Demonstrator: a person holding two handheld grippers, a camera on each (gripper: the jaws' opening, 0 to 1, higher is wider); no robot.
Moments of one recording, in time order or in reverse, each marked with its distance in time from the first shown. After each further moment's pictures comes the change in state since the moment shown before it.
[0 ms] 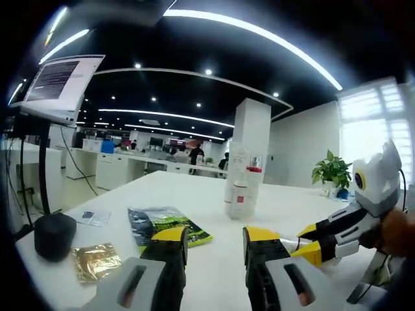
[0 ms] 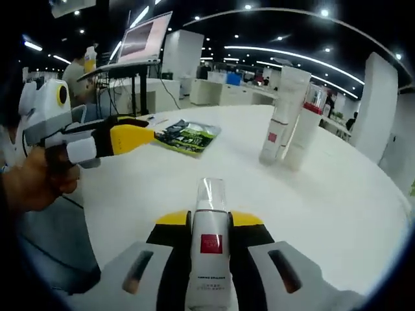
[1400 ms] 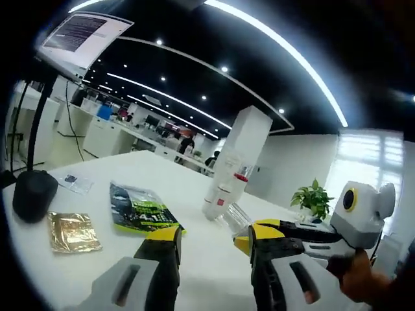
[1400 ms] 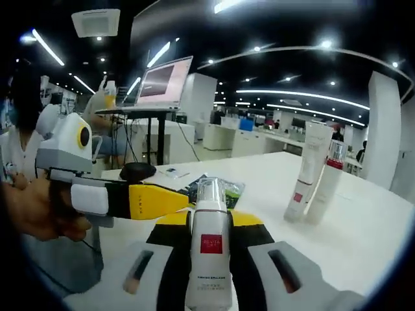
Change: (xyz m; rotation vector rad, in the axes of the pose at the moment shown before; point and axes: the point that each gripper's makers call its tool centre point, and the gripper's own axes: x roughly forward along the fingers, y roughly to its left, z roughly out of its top) left arm -0.005 -0.018 0.005 -0.293 0.032 -0.118; right arm 0.012 0.038 0.071 -0.050 -0.297 0.071
